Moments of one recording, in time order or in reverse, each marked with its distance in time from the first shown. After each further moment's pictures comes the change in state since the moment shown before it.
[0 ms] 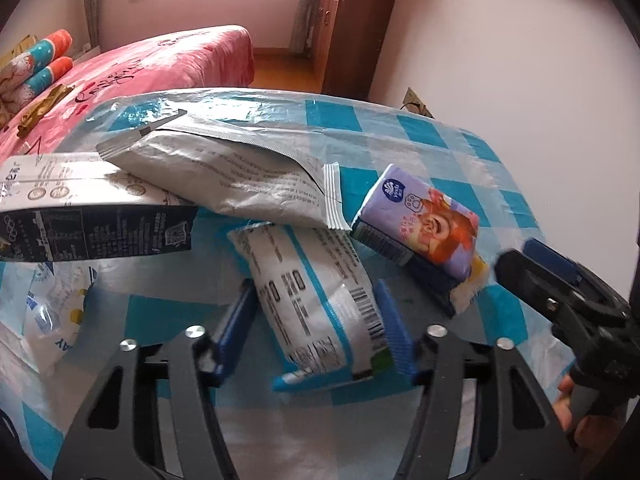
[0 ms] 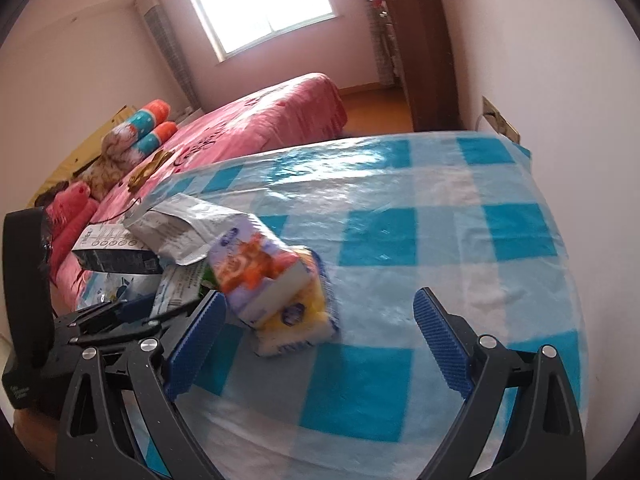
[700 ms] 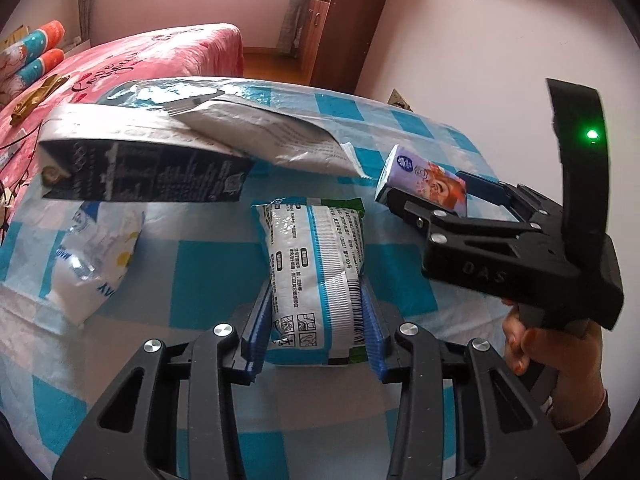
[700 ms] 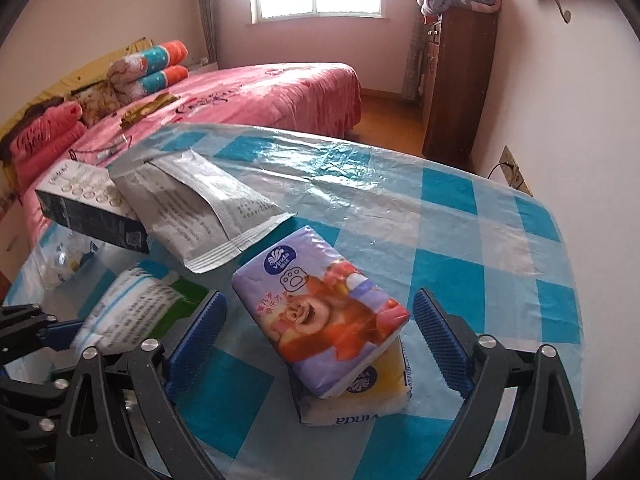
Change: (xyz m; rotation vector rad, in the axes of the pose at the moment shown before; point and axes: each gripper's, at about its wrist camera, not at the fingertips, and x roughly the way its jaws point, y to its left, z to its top) left arm -0.030 0.031 -0.029 0.001 -0.001 -0.071; right arm 0.054 0.063 0.010 -0.278 0.046 -0.135
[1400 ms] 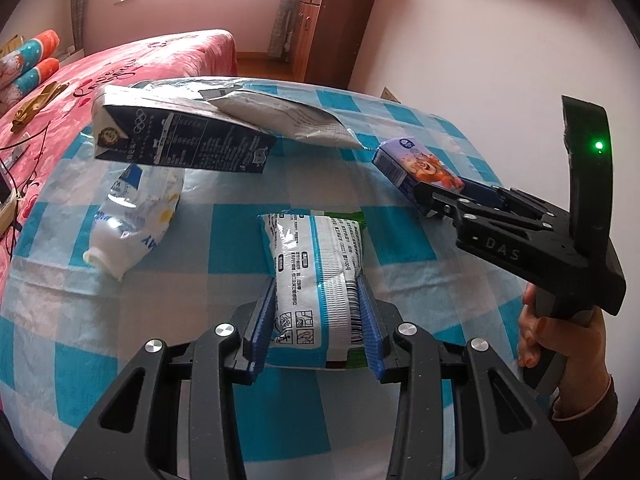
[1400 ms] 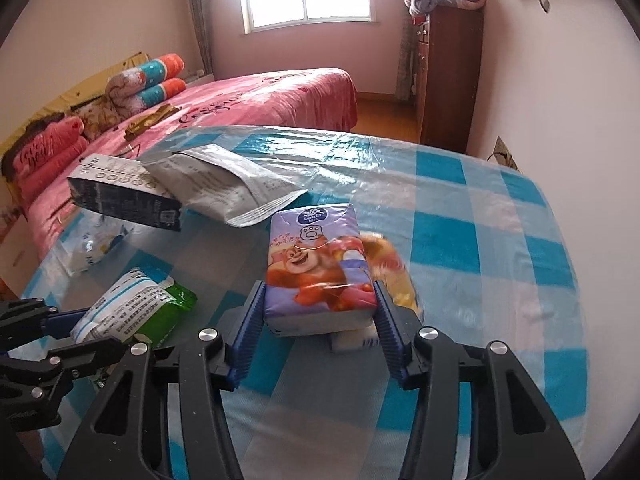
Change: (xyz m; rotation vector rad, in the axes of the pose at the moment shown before) left arm -0.032 0.014 -0.032 0.048 -0.012 -0.017; right arm -0.037 0.006 -0.034 0.076 -0.030 0.026
